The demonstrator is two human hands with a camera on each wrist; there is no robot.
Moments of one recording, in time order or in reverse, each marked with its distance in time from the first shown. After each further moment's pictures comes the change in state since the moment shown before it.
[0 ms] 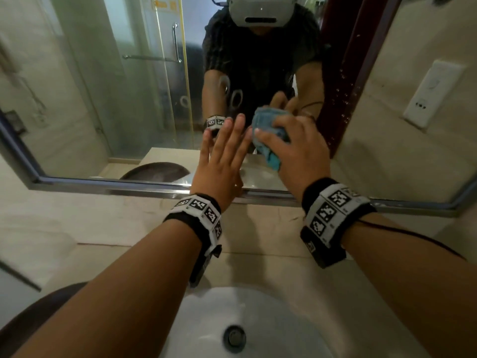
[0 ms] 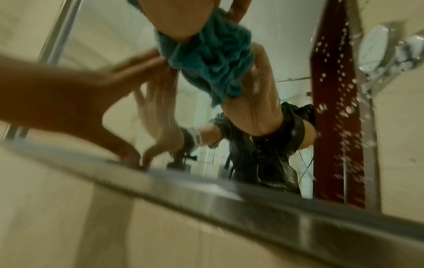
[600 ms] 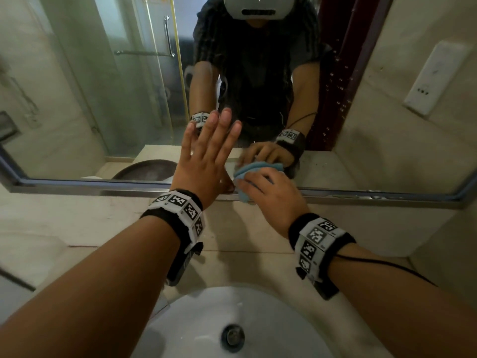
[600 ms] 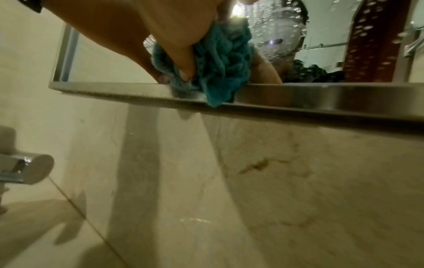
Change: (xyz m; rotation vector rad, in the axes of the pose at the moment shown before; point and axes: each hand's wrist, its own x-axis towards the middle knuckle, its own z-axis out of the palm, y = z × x) left_hand -0.001 -0.012 0.013 0.049 0.036 0.034; right_hand -0.074 -0.015 0.046 0.159 -0.256 -0.188
